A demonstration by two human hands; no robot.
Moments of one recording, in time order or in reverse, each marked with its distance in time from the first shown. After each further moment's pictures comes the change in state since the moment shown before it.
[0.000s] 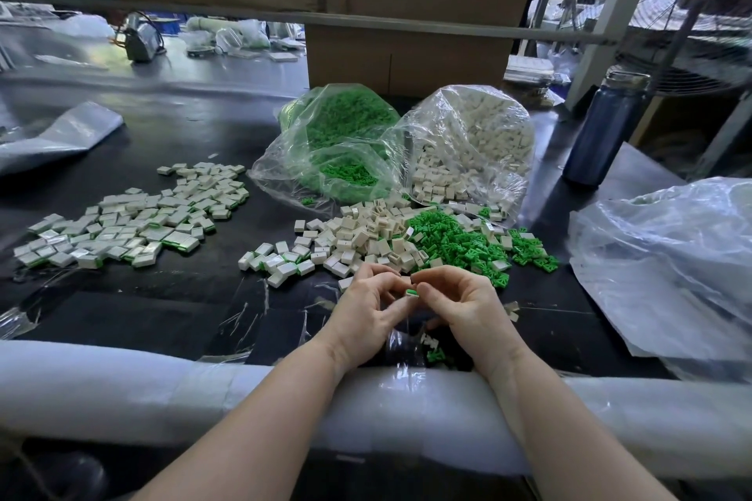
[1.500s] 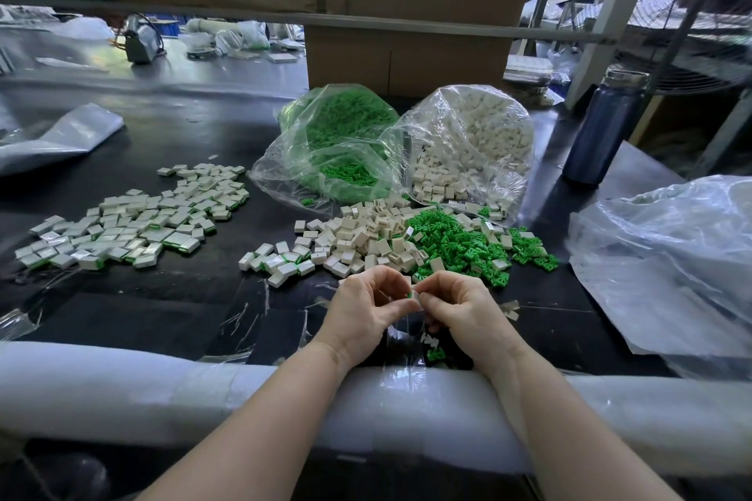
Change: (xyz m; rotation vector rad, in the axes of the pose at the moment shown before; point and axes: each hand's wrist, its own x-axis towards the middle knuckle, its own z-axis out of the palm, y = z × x) left_hand -0.003 0.005 -0.001 -0.146 0.054 -0.046; right_hand -0.001 -0.003 0.001 -0.103 -0.045 0.063
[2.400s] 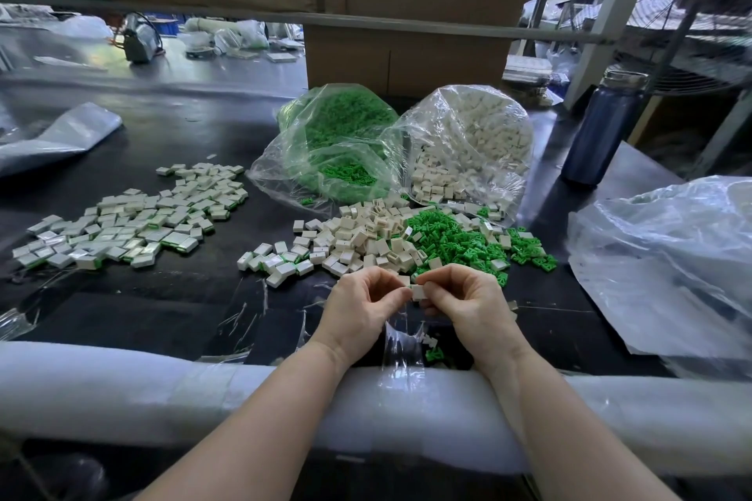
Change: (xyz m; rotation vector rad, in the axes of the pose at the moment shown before) left_hand 0.000 -0.001 -0.001 0.039 0.060 0.013; right_hand -0.001 -0.003 -0.003 0.104 0.121 -0.073
